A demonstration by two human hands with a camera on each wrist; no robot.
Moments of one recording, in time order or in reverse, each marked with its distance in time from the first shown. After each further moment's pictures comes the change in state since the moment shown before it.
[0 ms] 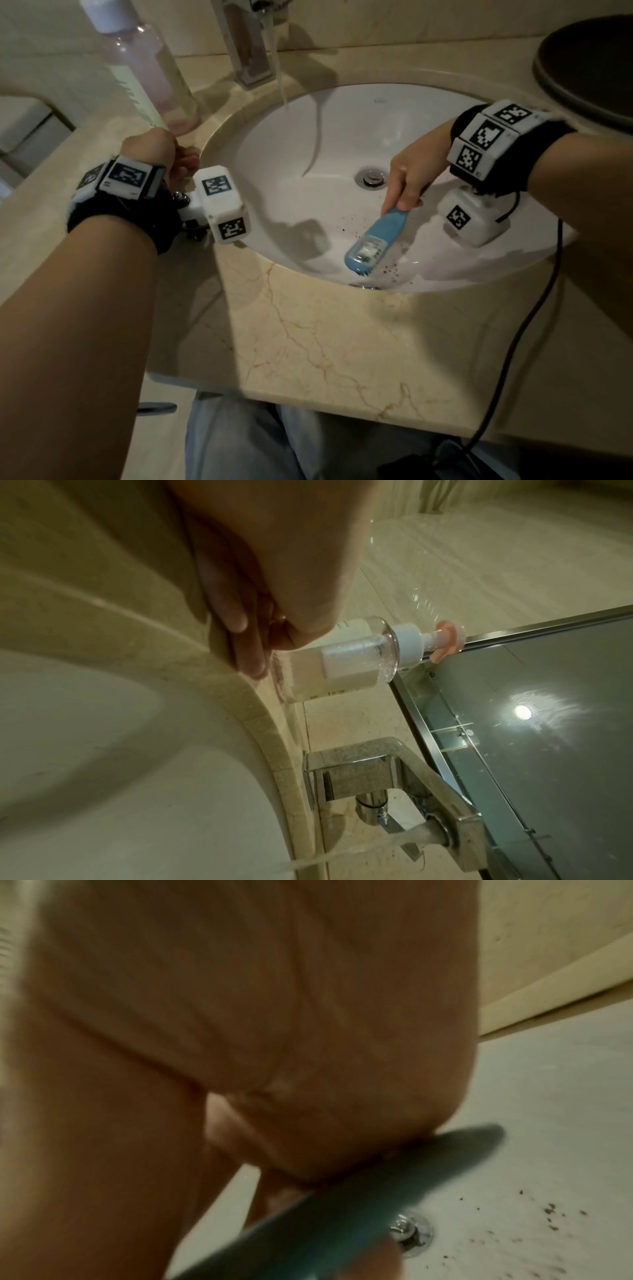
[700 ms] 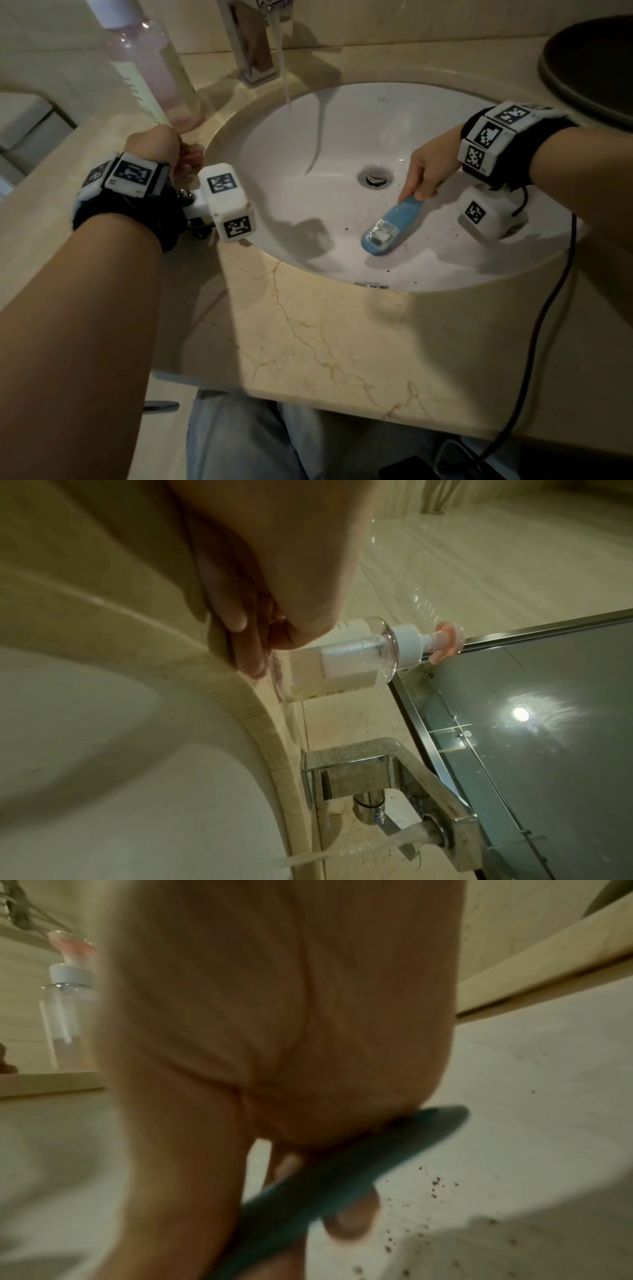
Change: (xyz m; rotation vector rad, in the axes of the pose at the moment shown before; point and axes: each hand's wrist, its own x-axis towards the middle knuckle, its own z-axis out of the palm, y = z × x) left_hand 0.020 -0.004 -0.003 -0.122 -0.079 -0.015; right_hand 0.009 0.033 -0.001 0.049 0.128 0.118
